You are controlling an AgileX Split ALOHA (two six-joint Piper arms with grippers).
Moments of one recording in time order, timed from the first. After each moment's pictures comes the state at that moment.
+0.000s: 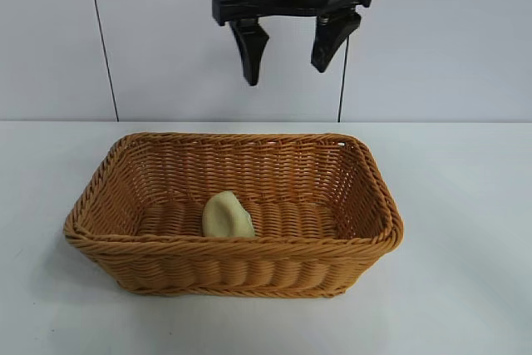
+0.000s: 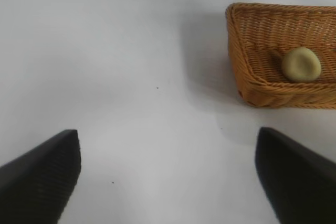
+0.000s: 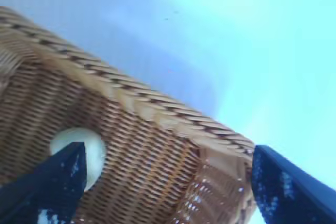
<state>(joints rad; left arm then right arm) -0.02 -0.01 -0.49 -0.08 1.07 0.00 0.30 2.17 -2.08 -0.11 1.21 0.16</state>
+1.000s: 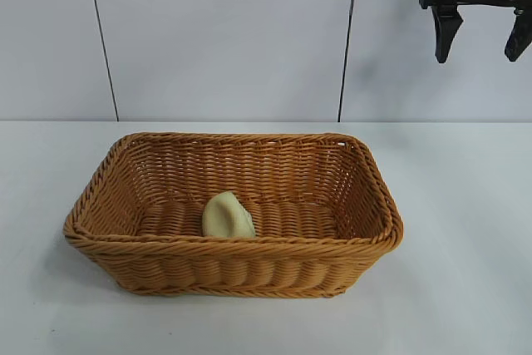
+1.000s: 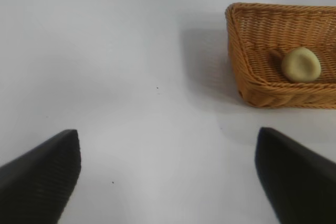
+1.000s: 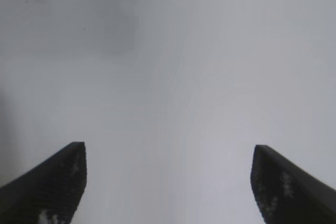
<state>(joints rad) -0.02 -0.01 -0.49 -0.08 1.07 0.00 0.04 2.10 -1.97 -0.05 1.21 0.12</state>
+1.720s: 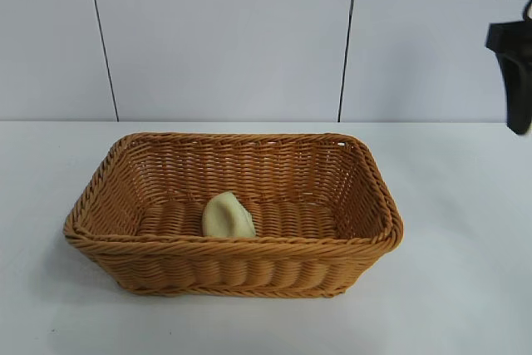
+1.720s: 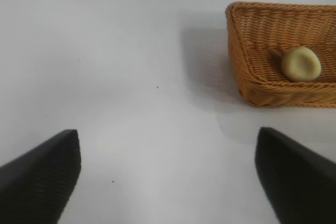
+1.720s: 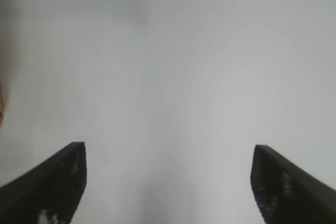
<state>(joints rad) -0.02 -0.01 -0.49 -0.08 1.08 0.00 0.04 1.30 -0.75 -0.04 1.18 0.06</state>
